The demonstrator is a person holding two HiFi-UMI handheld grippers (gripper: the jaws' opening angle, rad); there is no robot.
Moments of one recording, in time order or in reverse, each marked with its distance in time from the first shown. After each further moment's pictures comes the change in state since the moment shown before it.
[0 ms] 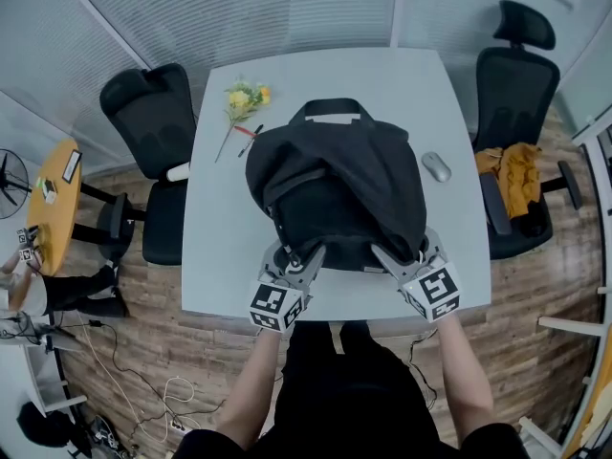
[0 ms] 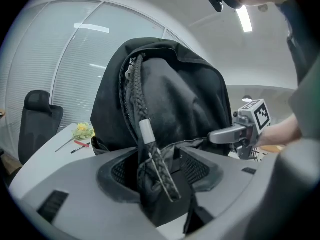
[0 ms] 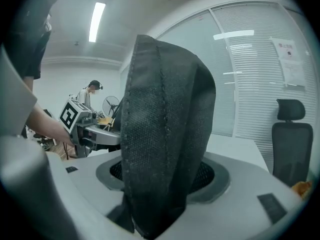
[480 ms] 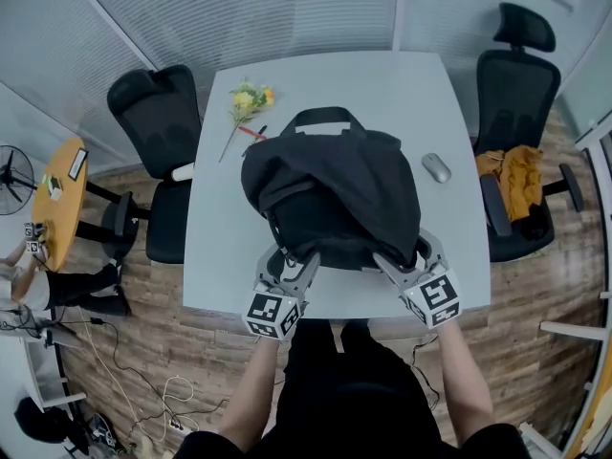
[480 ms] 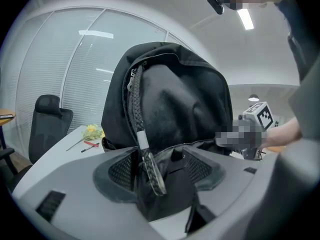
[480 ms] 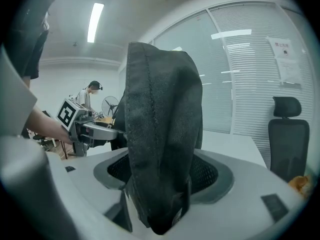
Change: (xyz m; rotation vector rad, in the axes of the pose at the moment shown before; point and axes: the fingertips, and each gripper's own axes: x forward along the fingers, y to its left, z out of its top) left arm -0.027 -0.004 -0.005 0.001 -0.022 0.084; right arm -0.020 0.006 -0.015 0.017 0.006 -0.011
